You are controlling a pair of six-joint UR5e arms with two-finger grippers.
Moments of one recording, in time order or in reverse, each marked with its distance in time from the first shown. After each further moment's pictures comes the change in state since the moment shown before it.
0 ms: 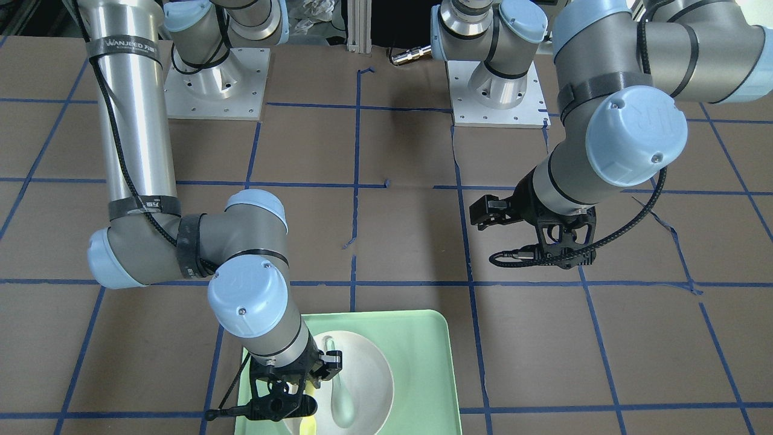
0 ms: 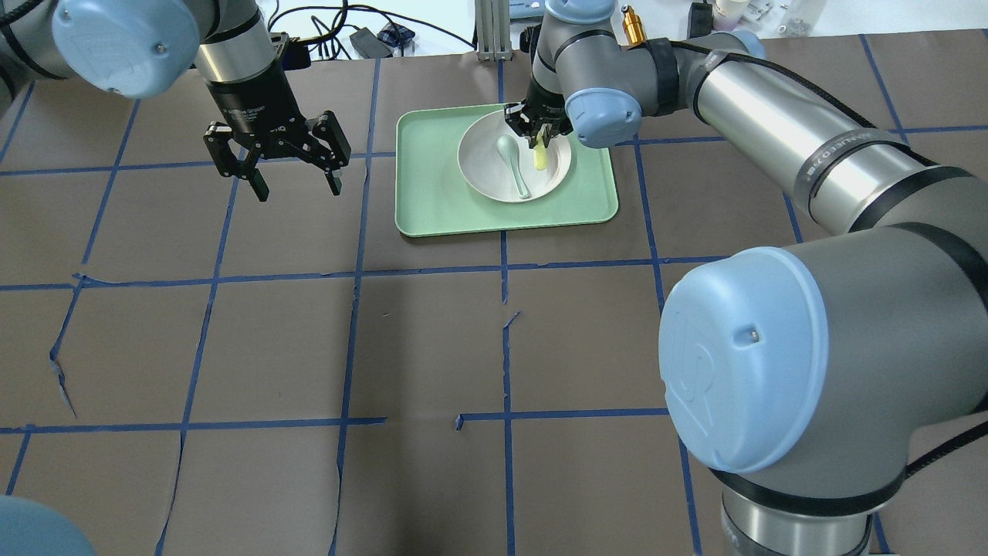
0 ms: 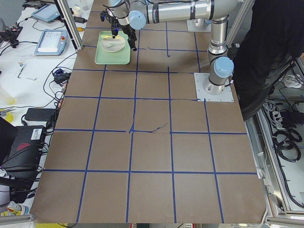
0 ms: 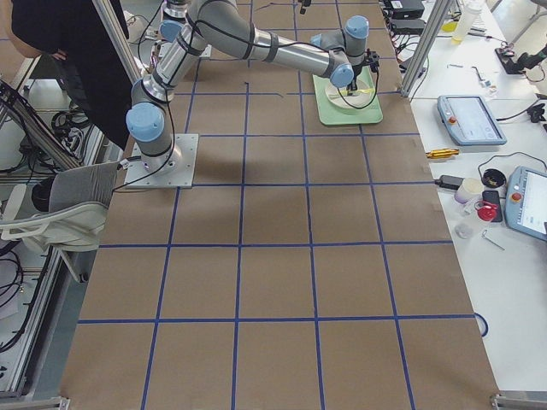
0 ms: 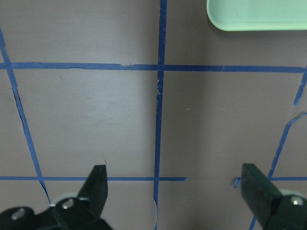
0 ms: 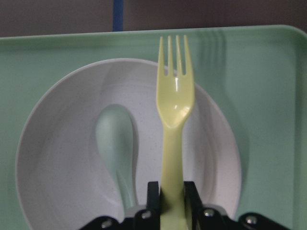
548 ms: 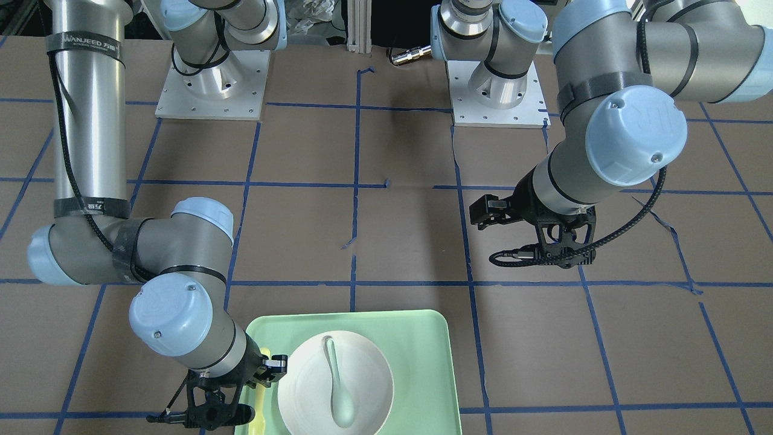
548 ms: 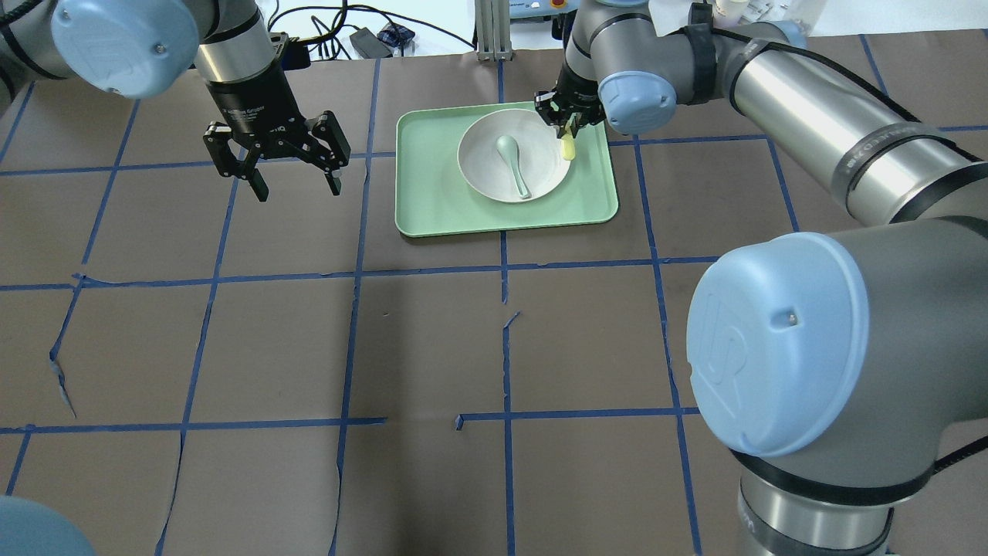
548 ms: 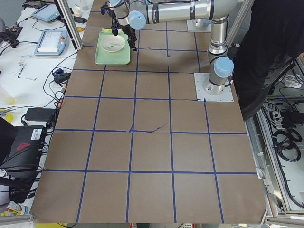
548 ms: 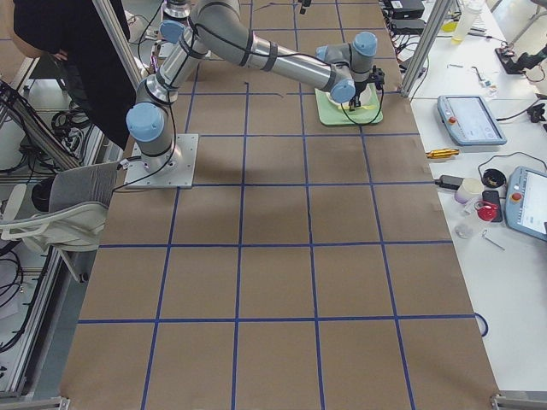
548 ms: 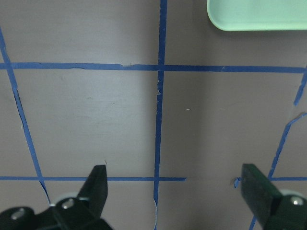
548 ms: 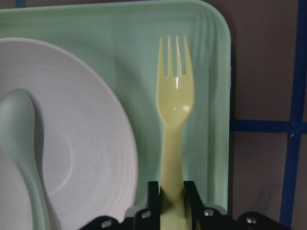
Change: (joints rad) left arm 0.000 0.000 -0.003 0.000 0.000 -0.002; right arm -0.098 -0.009 0.057 0.048 0.014 -0.109
